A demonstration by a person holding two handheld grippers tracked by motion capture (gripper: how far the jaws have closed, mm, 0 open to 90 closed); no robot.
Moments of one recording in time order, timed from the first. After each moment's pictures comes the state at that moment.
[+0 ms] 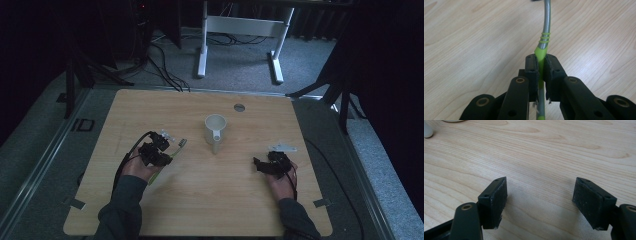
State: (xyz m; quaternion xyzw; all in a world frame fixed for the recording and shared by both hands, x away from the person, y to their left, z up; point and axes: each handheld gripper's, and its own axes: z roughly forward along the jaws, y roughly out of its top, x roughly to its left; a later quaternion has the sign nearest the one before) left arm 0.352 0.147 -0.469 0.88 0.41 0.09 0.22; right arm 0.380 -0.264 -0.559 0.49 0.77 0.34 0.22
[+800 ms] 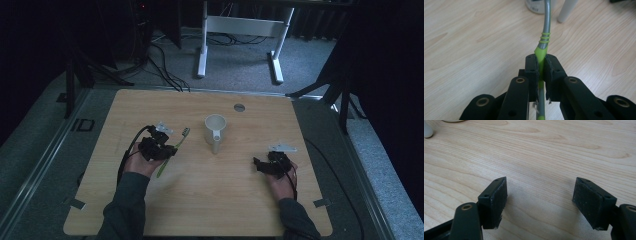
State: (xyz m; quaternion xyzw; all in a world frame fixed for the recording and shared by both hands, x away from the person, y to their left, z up) left arm 0.354 0.148 -0.452 0.85 0.41 0.10 0.31; right arm 0.380 -0.264 -0.559 0.49 0.77 0.34 0.22
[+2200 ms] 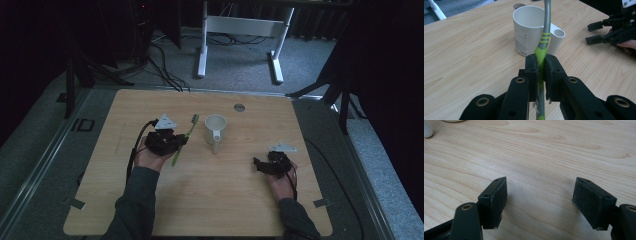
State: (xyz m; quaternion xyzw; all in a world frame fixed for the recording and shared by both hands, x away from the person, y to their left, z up) left arm 0.356 0.132 -0.439 0.81 0.38 0.15 0.42; right arm 0.381 -0.264 -0.559 0.49 0.77 0.34 0.22
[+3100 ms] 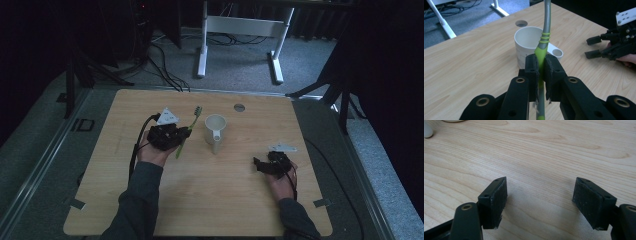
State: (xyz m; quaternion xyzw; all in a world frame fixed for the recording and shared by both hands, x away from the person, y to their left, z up) left arm 0.360 0.124 -0.420 0.80 0.36 0.18 0.44; right arm 0.380 -0.264 -0.559 0.49 0.77 0.34 0.22
